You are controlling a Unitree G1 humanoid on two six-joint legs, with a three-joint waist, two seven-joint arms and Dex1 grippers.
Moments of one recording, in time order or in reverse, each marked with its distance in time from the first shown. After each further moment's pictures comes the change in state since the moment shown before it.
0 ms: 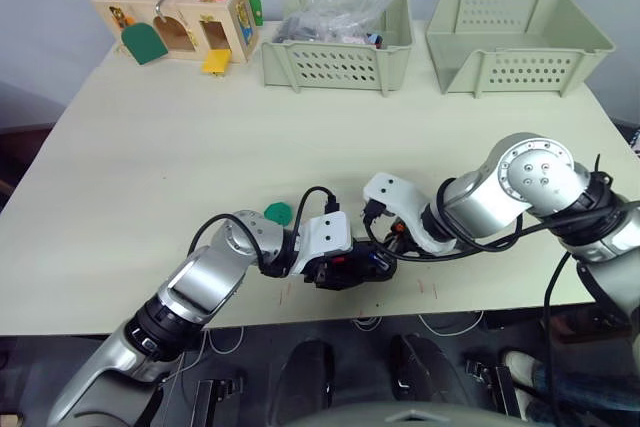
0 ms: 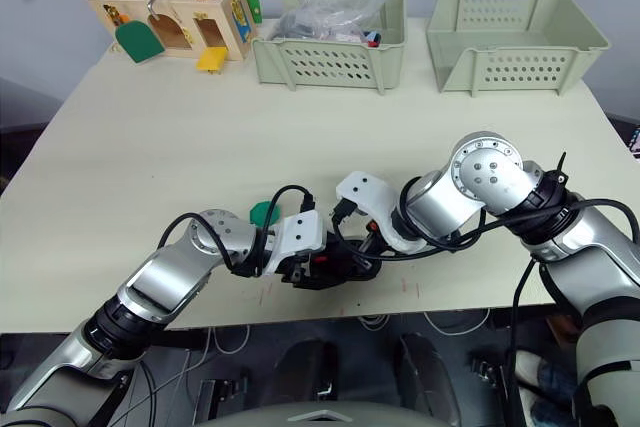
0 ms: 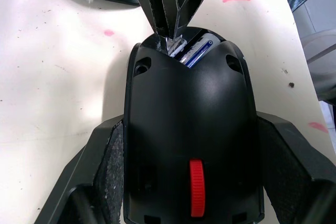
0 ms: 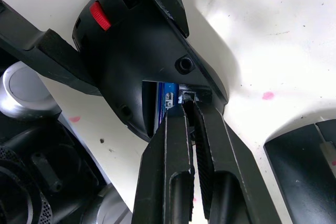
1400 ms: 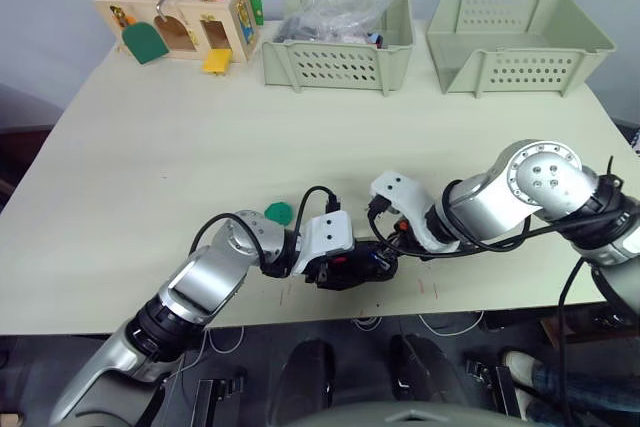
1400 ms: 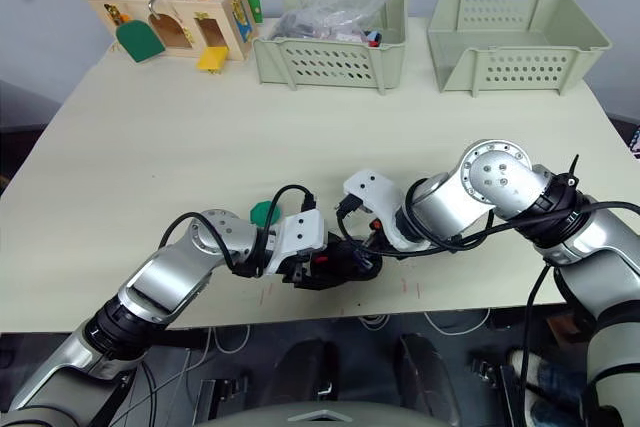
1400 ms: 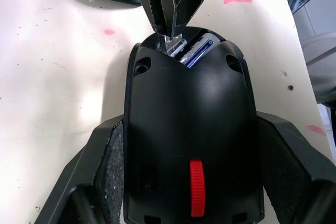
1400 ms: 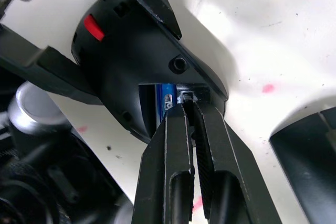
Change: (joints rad) left arm -0.002 -0.010 0.000 -0.023 -0.001 0.038 0.007; right arm 0.003 -0.060 0.049 -0.022 0.078 -0.084 -0.052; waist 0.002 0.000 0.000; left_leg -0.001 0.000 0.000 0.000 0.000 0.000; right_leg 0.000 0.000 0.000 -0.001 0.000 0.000
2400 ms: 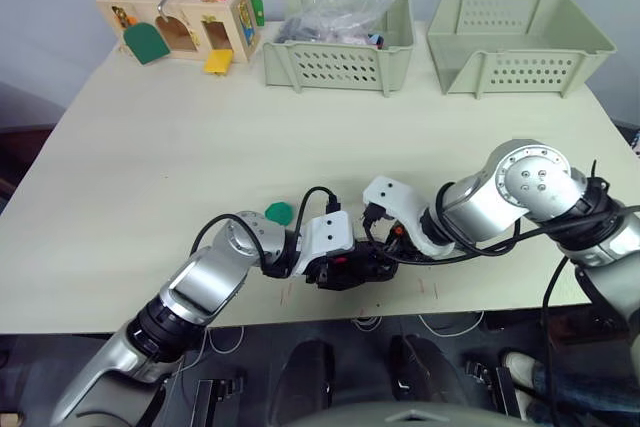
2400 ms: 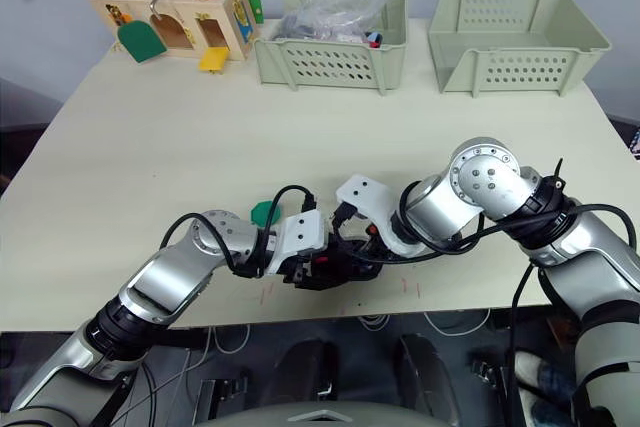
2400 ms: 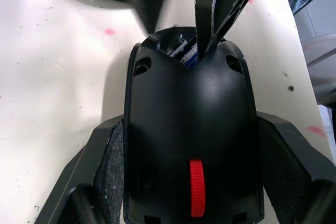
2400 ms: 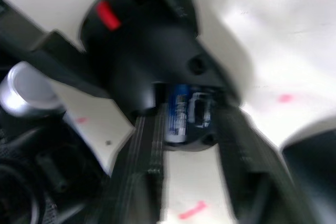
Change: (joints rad) left arm 0.002 -0.001 -0.001 0.001 0.002 0.001 0.004; right arm 0.036 0.059 -0.048 0.005 -0.144 0.091 0.077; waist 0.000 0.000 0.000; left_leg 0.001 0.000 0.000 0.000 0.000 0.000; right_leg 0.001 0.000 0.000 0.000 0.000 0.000
